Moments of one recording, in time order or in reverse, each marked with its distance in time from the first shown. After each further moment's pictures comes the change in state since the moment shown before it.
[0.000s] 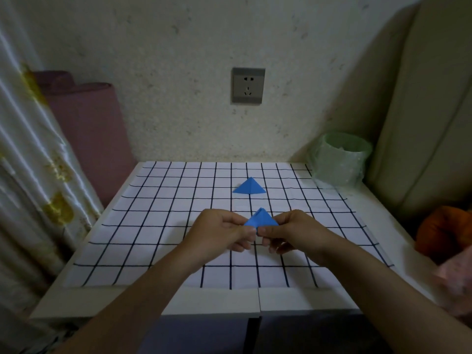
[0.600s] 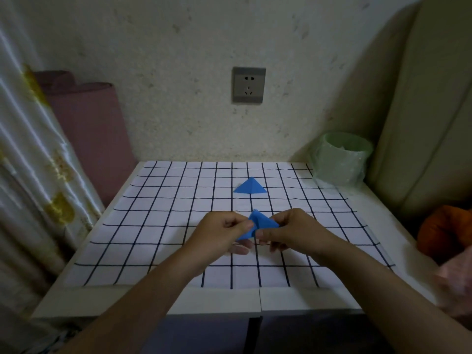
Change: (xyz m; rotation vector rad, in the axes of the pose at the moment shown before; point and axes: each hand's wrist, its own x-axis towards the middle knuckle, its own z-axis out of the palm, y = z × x) left_hand 0.000 -0.006 0.004 -0.051 0.010 0.005; right_hand 0.000 0.000 0.006 -0.165 0.044 -0.097
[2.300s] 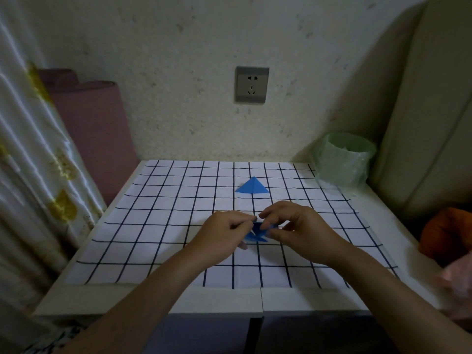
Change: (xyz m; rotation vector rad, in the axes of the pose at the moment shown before) left_hand 0.016 -0.016 -0.002 0.324 0.007 0.198; right_hand 0.002 0.015 -0.009 -0.237 0.107 -0.504
